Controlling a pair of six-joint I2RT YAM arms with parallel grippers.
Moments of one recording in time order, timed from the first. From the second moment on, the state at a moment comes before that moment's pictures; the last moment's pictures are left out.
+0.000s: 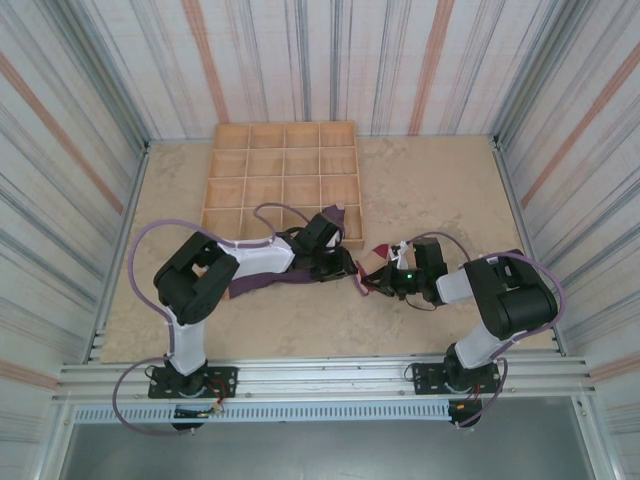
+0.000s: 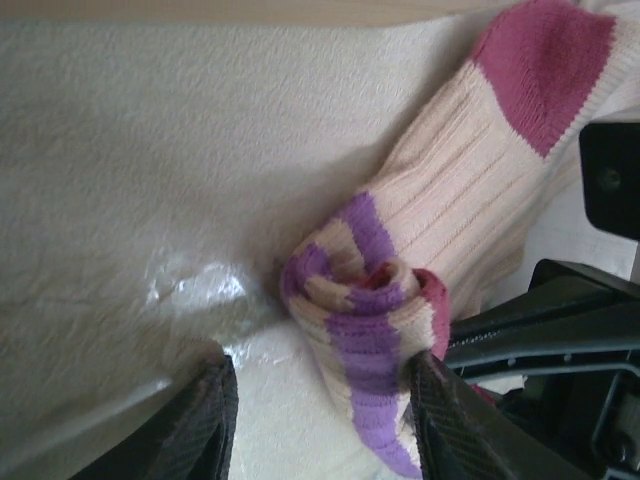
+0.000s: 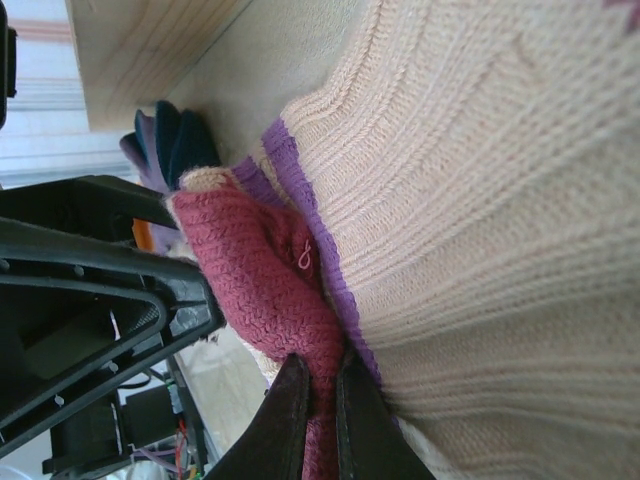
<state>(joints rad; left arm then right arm) -0.81 1.91 1.12 -0.16 0.36 -0.87 0.27 1.61 0.35 0.44 -0.81 0.81</state>
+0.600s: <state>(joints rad) -0.81 1.96 1.18 -0.19 0.34 -0.87 0.36 1.39 0.41 0.13 -0.60 0.72</state>
